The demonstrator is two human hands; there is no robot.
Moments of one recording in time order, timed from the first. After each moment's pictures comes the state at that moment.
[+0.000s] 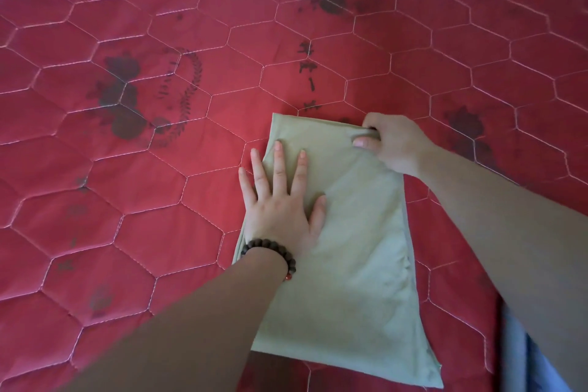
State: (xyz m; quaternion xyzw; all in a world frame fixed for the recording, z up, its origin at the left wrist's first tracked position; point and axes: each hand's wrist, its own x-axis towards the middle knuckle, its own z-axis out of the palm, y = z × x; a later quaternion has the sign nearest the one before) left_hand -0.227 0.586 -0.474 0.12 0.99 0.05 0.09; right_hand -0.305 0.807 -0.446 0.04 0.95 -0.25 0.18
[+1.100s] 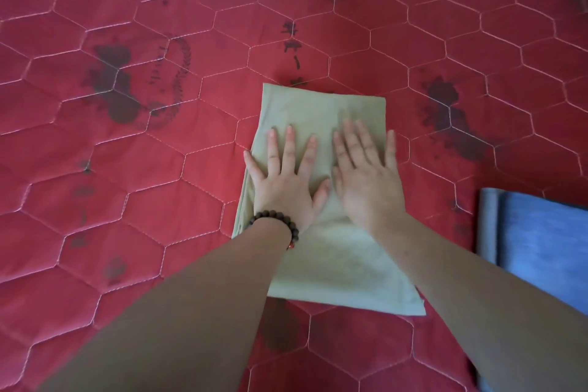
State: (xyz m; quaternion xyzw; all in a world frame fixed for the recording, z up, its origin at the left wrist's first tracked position) left_hand -0.215 0.592 -0.480 0.20 0.98 0.02 0.10; right_hand -0.187 0.742 -0.465 0.02 1.00 0.04 0.08
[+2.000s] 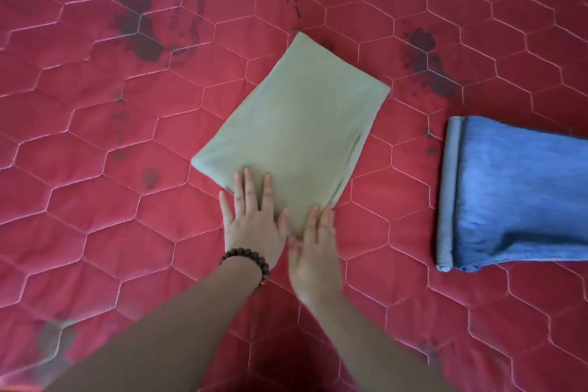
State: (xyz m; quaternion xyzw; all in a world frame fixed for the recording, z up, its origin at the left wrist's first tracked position) left_hand -0.034 0.495 -0.437 0.11 0.97 0.02 0.21; right_hand 0.045 0.591 -0.440 0.20 0.91 -0.29 0.21
